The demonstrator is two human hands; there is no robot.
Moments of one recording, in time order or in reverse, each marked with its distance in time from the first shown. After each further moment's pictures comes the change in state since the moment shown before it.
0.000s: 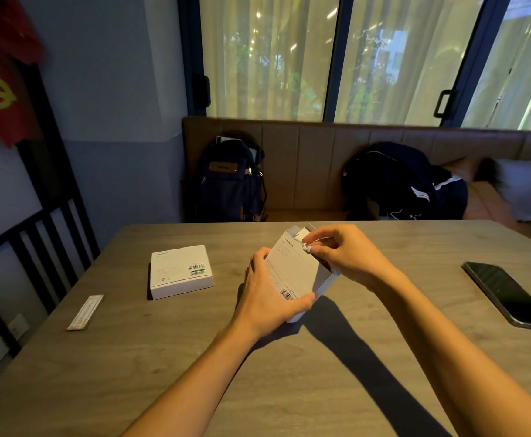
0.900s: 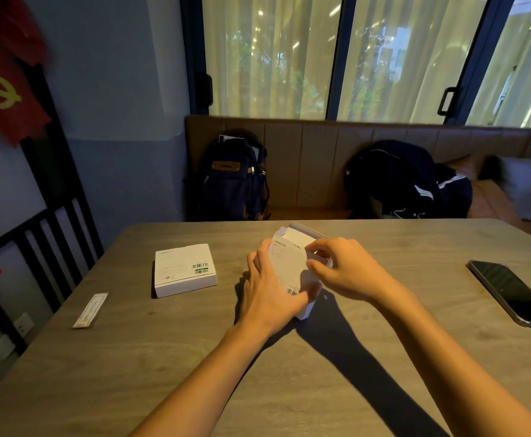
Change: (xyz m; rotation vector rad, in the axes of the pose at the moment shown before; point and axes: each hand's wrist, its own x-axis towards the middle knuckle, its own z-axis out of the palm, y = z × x) left_hand -0.001 0.016 0.000 0.216 0.077 -0.048; right_hand -0.016 -0.003 0.015 -0.380 -0.033 -0.124
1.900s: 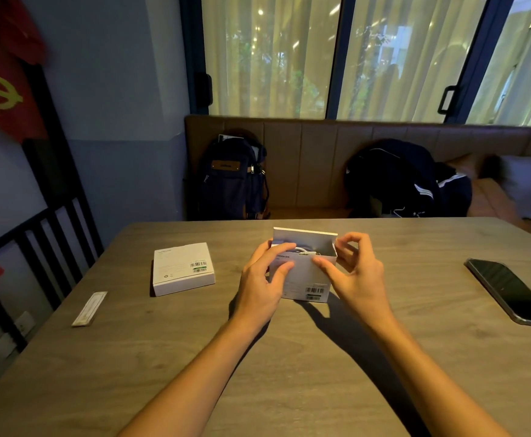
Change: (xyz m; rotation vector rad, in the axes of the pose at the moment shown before) left_hand 0.007 -0.008 -0.002 -0.425 0.035 0.164; right_hand -0.024 0.044 0.044 0.718 0.461 -0.051
